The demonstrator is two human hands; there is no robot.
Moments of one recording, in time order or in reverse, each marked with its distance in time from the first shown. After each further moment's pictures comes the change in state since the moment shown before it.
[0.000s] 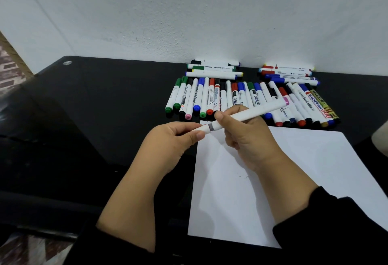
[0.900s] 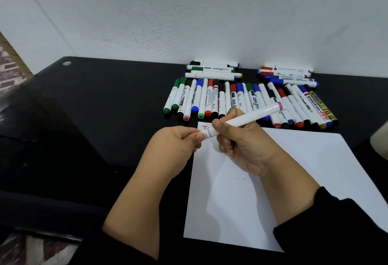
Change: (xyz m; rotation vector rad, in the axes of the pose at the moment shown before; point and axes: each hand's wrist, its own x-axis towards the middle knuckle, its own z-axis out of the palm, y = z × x) left_hand 0.002 -0.002 0.013 0.036 0.036 0.016; right_hand 0.001 0.003 -0.007 0.174 -0.218 0.126
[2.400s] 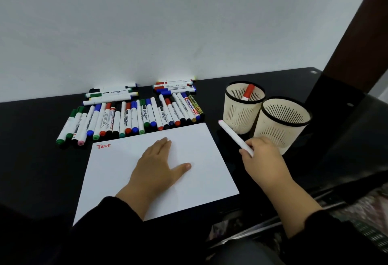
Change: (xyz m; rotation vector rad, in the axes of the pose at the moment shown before) left_hand -0.026 0.028 0.157 0.783 -0.224 0.462; right_hand -0.195 -0.060 -0.175 -1.395 0.905 -0.023
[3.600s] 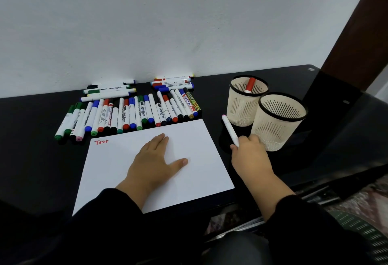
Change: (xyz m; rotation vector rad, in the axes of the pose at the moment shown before) left_hand 0.000 -0.001 0.002 -0.005 -0.007 -0.017; right_hand 0.005 -0.005 0.022 -0.253 -0.070 0.052
